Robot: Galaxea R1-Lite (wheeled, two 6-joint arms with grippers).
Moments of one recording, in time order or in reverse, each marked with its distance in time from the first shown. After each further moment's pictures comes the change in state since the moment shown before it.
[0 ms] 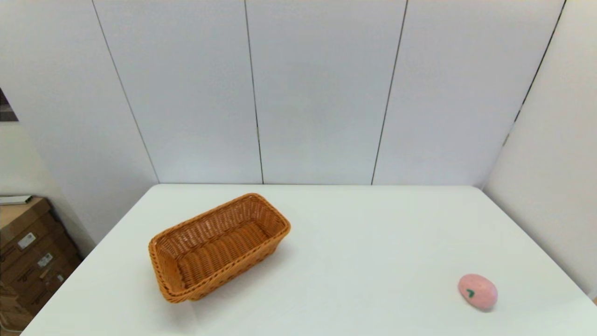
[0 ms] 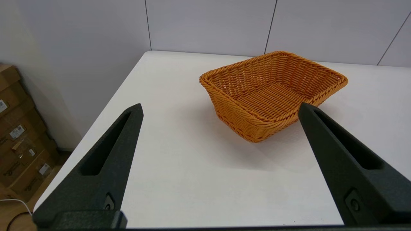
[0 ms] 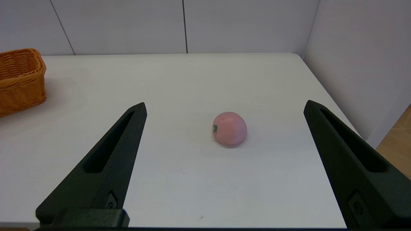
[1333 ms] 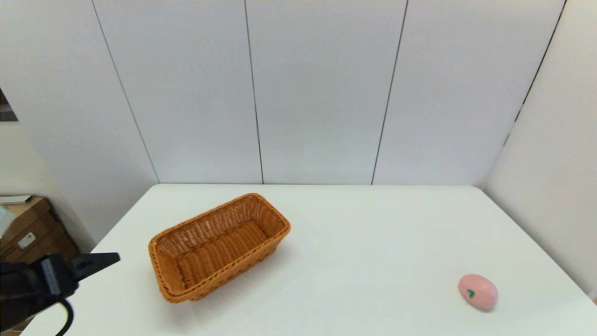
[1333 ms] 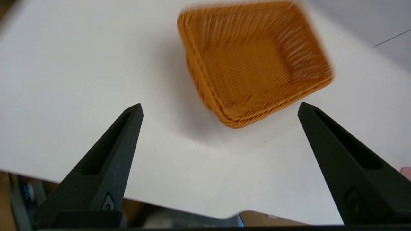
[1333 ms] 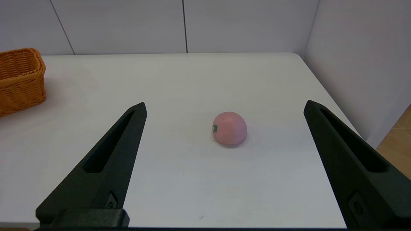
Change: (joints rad) left arm -0.020 1.050 -0.504 0.131 -0.067 -0.457; right arm 0.000 0.000 0.001 0.000 0.000 0.000
